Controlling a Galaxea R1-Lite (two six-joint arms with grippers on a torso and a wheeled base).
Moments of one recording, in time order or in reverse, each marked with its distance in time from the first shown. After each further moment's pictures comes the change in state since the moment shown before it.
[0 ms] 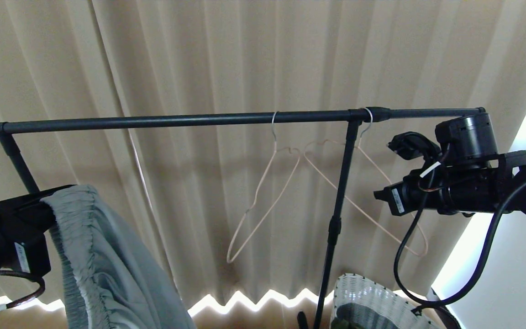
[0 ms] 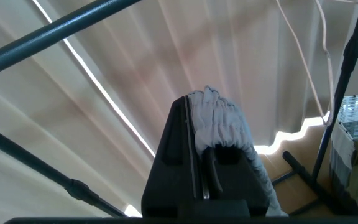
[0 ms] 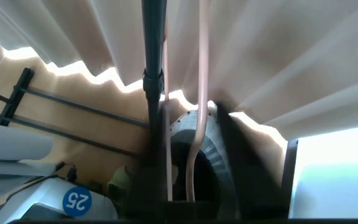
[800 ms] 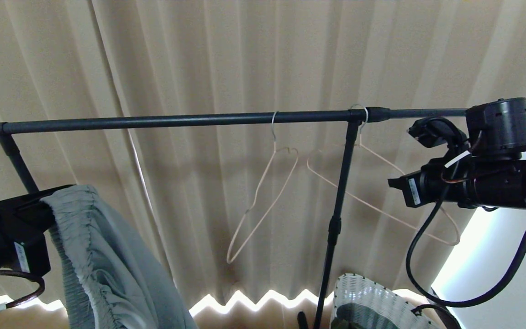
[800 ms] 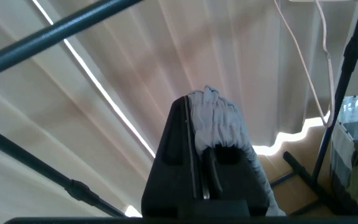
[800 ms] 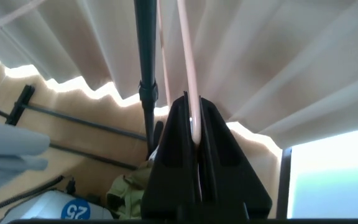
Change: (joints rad) left arm 0.000 0.000 -0.001 0.000 0.000 0.001; right arm -0.008 -0.096 0.014 0.000 -0.007 0.001
